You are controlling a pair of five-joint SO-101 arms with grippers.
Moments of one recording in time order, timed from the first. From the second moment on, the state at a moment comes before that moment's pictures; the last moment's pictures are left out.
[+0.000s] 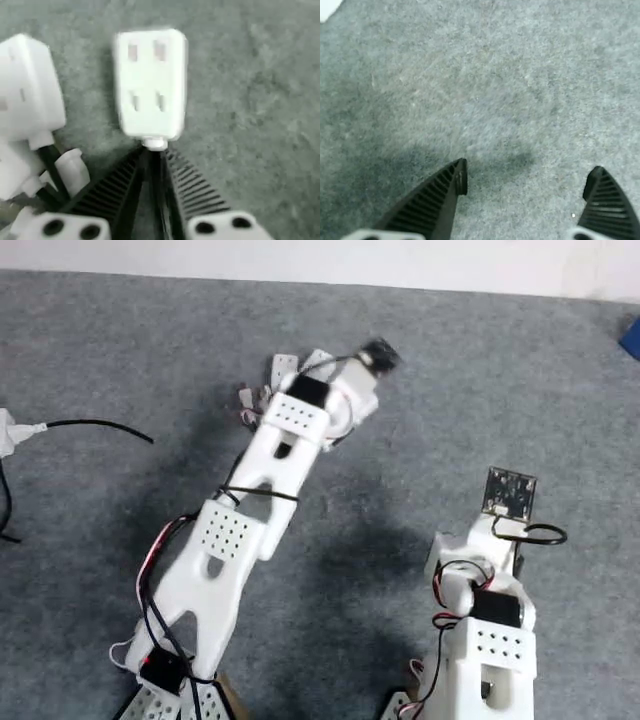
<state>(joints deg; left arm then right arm) 16.7 69.4 -69.8 77.5 -25.6 5.4 -65.1 81.6 41.3 -0.6</state>
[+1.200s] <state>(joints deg) 27.5 10.2 13.4 100.7 -34.6 5.4 -65.1 76.0 53.9 0.7</state>
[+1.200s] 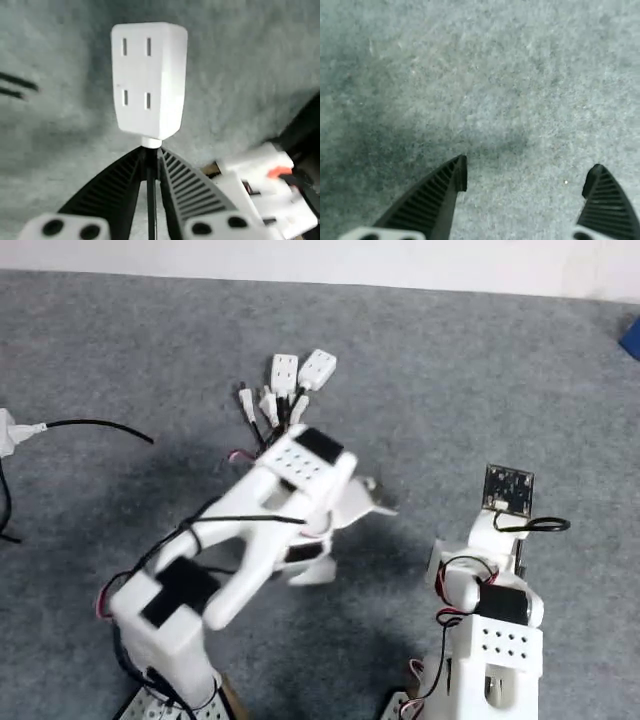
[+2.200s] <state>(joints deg) 15.2 4.3 16.7 81.1 -37.5 5.4 -65.1 76.0 54.0 0.7</state>
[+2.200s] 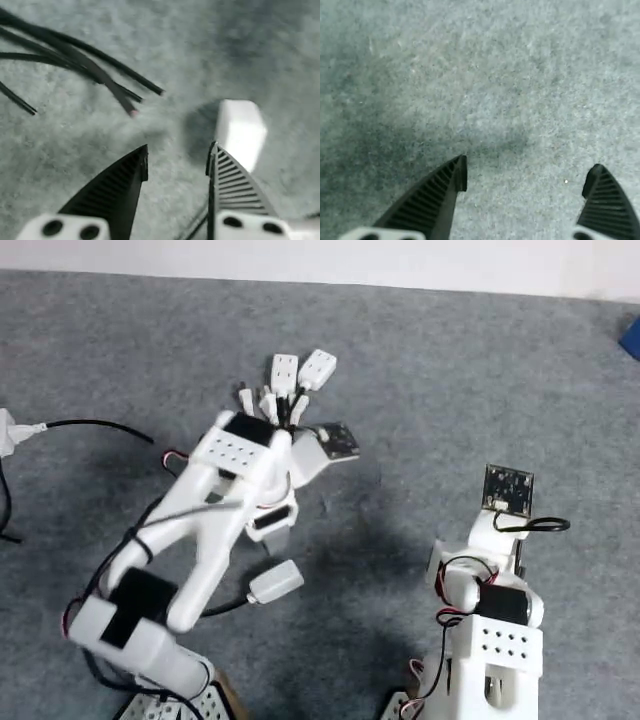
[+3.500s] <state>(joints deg) 26.9 -17.0 43.5 81.3 -37.1 3.2 -65.1 76.0 54.0 0.7</state>
